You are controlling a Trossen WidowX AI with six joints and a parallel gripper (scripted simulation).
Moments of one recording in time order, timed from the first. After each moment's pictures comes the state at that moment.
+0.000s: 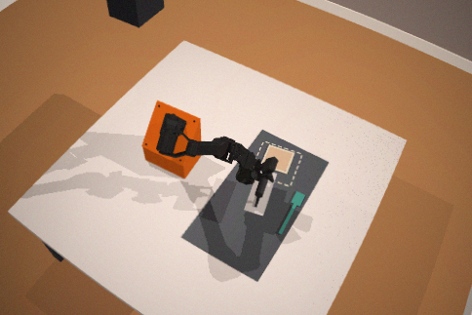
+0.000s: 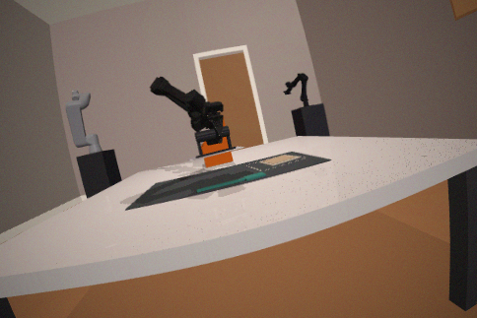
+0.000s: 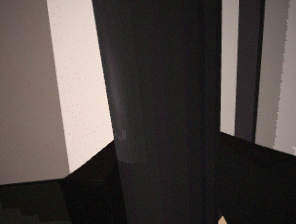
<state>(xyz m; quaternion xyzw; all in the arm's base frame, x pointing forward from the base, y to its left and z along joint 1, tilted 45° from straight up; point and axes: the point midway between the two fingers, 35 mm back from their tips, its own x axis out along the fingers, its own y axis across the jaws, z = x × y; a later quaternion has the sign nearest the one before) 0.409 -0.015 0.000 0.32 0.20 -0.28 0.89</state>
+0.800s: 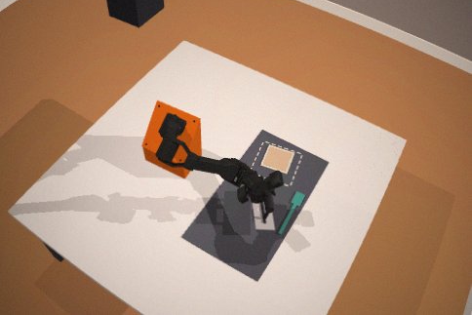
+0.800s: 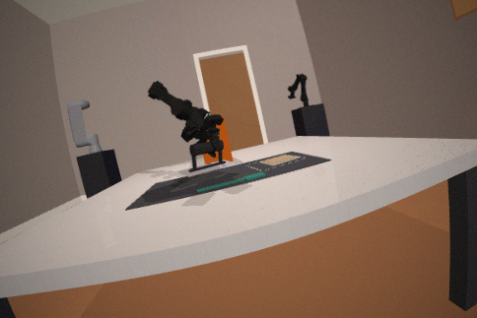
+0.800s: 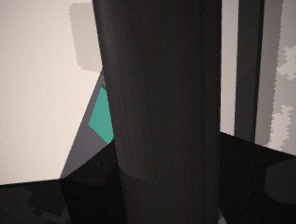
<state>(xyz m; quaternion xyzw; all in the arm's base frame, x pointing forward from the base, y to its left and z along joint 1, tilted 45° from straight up) 0.442 -0.065 -0.004 0.17 0.36 -0.27 0.88</state>
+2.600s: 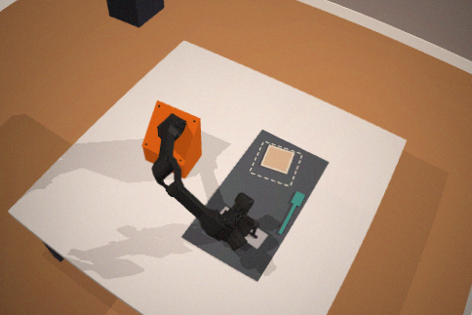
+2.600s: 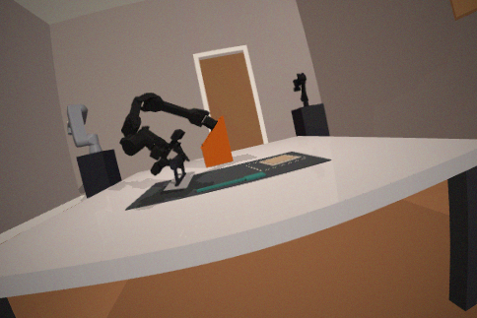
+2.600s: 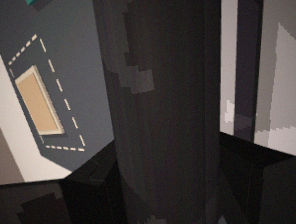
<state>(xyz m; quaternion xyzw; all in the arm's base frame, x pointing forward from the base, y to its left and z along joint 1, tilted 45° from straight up) 0.398 -0.175 0.071 0.01 0.66 -0.03 0.75</state>
